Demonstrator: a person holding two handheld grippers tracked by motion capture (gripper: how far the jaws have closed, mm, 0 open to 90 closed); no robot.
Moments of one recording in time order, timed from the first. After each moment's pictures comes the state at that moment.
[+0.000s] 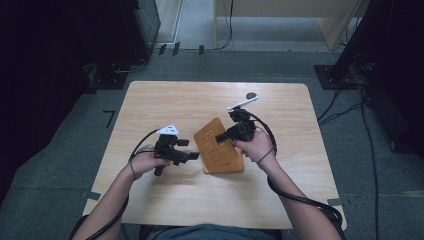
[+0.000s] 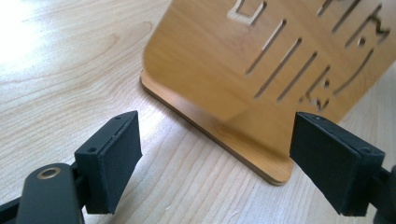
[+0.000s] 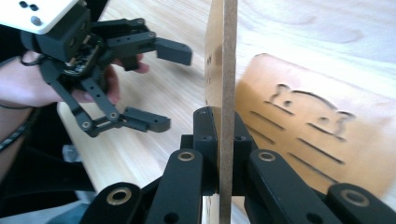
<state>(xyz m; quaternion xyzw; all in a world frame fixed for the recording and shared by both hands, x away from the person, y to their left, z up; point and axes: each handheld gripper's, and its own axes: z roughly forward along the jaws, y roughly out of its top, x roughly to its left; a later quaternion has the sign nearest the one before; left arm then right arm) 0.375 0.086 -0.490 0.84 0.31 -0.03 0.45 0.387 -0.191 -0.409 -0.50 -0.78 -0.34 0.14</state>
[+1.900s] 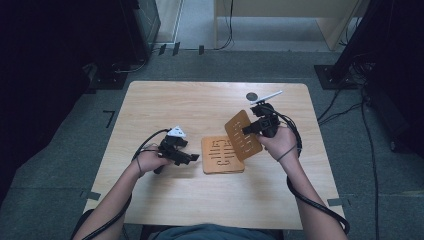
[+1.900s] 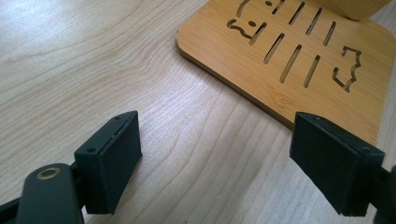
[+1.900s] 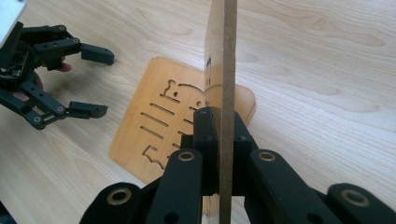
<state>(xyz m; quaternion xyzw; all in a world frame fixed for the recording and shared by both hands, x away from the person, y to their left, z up) 0.385 0.075 -0.506 0.88 0.30 0.02 0.37 0.381 -0.248 -0.389 -0.55 -0.78 -0.29 0.00</state>
